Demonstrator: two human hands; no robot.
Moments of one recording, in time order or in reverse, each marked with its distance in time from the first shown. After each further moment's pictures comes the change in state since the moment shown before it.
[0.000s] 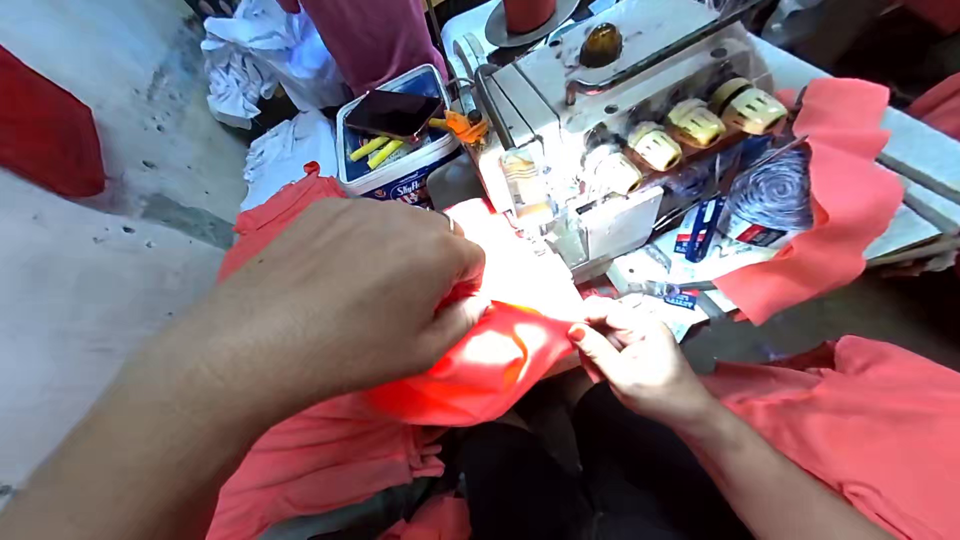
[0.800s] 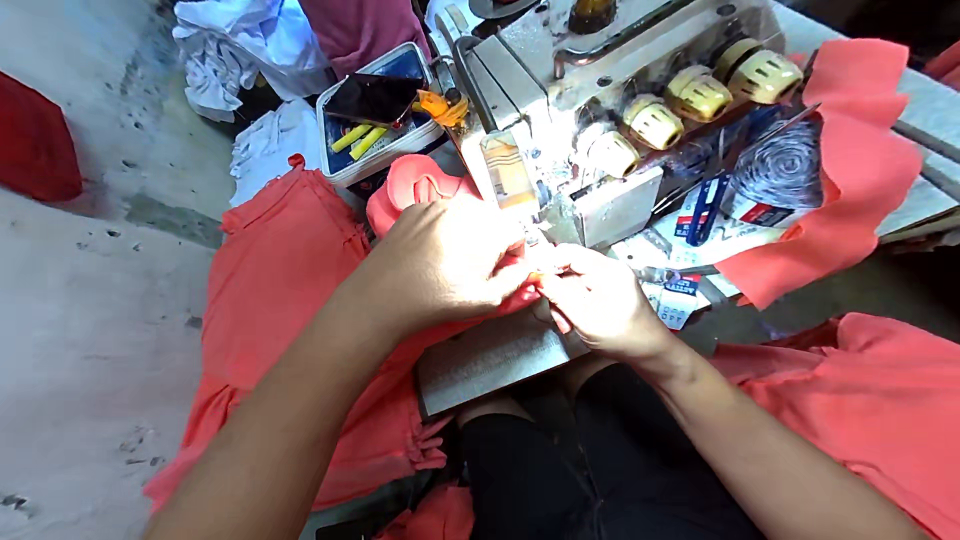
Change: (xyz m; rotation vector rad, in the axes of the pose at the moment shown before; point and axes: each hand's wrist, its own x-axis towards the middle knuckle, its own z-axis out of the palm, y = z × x) left_hand 0.045 -0.005 0.067 -0.223 0.022 -0.036; right_hand 0.039 0.008 0.006 -0.021 -0.007 0.040
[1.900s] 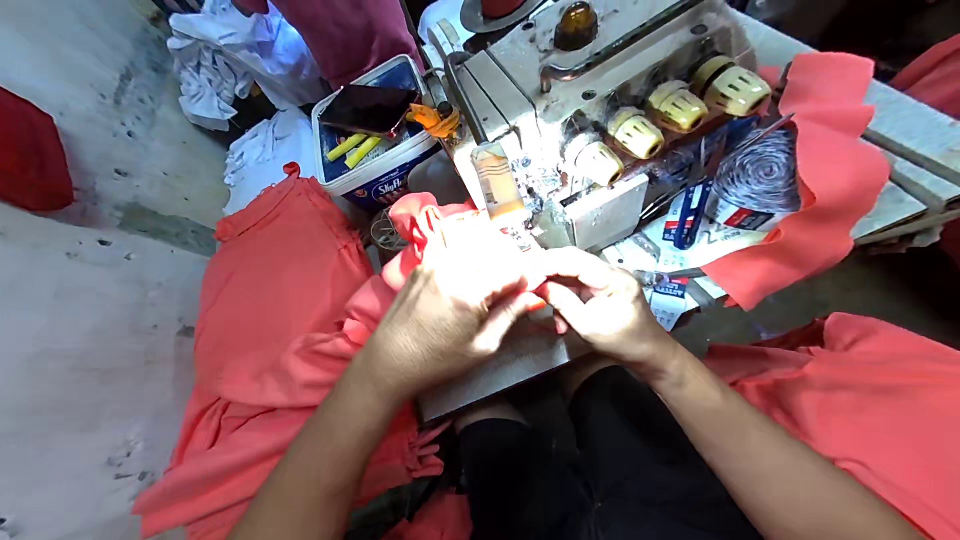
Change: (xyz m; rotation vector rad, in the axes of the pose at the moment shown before) left_hand -0.024 0.017 0.036 -0.260 0.294 0.031; right_hand -0.002 0.015 -0.011 -0.062 -0.007 -0.221
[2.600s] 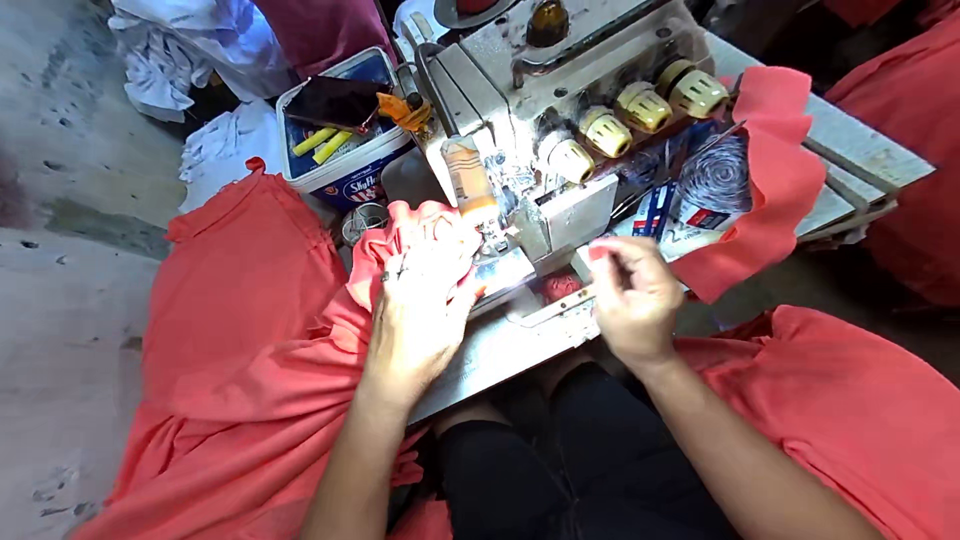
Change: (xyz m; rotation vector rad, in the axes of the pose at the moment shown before) left_hand -0.030 -0.009 0.048 0.242 0.130 -0.364; right_hand -0.025 0.020 -0.032 -0.564 0.459 -0.123
